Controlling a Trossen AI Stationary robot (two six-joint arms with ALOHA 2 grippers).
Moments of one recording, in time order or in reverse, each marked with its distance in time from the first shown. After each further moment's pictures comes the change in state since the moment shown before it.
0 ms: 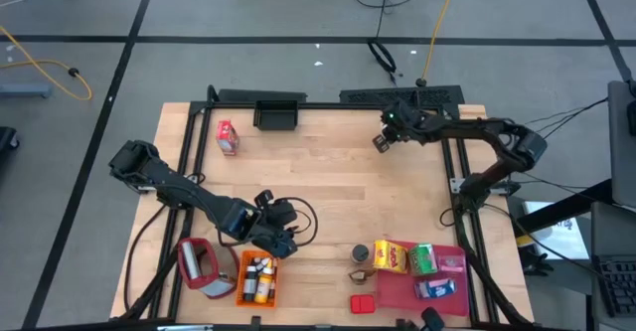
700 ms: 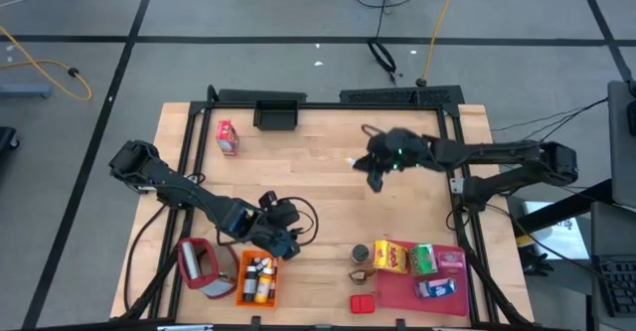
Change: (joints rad) left arm 0.000 0.000 0.000 0.079 -0.005 0.023; right arm 0.476 -0.330 0.002 0.062 -0.269 0.142
